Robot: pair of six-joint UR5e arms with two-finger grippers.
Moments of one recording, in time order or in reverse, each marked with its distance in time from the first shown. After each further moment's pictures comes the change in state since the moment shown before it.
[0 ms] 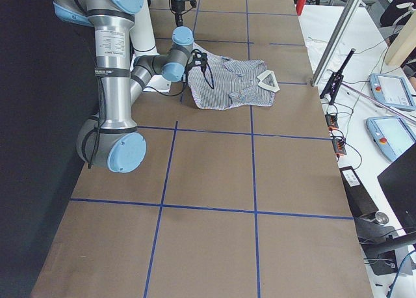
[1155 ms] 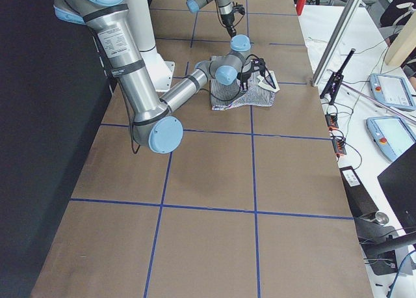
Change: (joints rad) left arm -0.452 -0.150 0.588 -0.381 -0.039 0.236; right arm 0.310 0.459 -0.612 0.003 -0.014 -0.260
